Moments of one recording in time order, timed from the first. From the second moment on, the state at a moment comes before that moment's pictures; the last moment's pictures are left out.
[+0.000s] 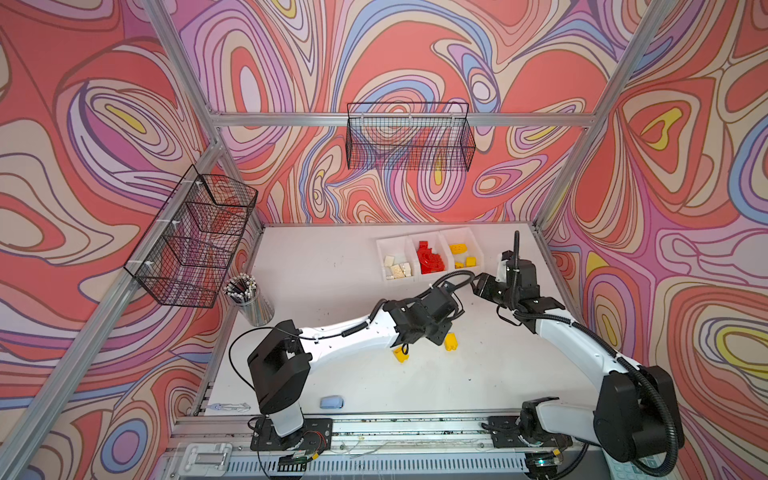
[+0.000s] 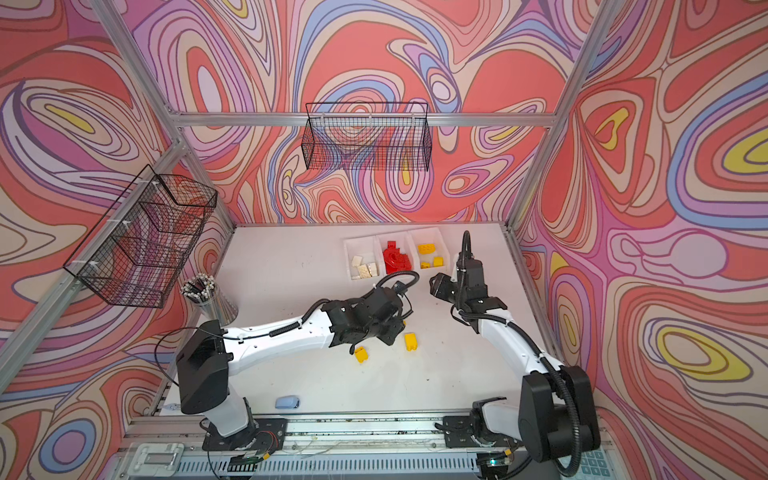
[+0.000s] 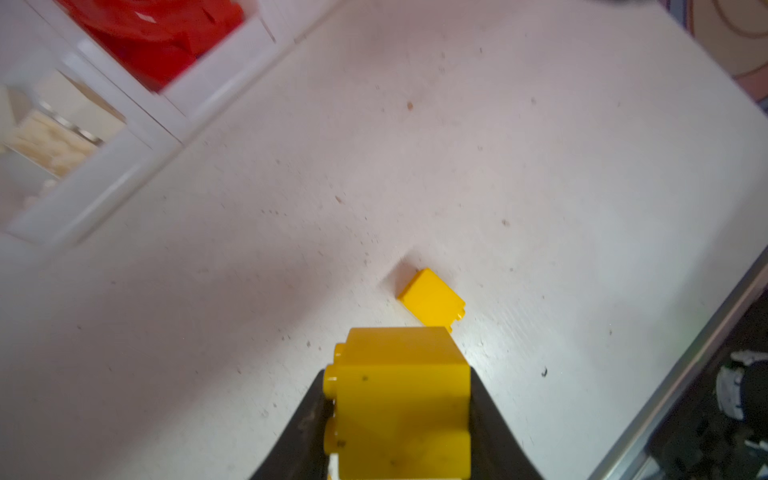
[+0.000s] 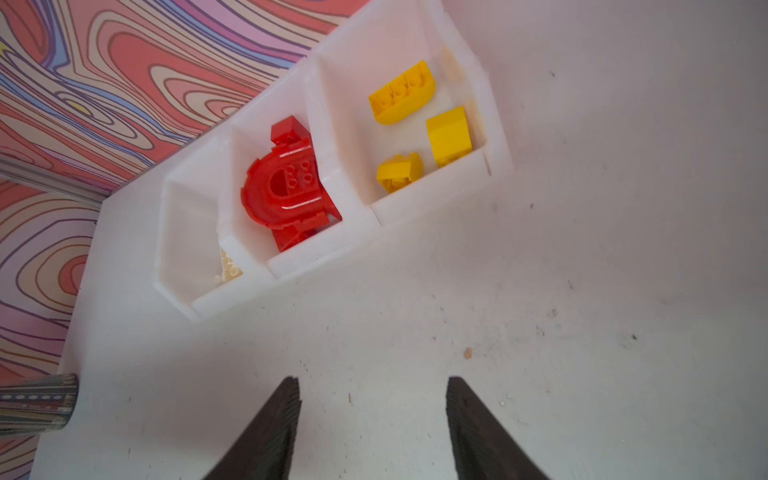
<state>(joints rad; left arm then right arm) -1.03 1.72 1.37 -0.51 -0.15 -0.37 0.14 1.26 0.74 -0.18 -0.16 0.51</state>
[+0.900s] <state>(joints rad) -0.70 2.48 2.20 -0.11 0.28 -0.36 0.18 1.00 0.43 -0.12 -0.34 0.48</state>
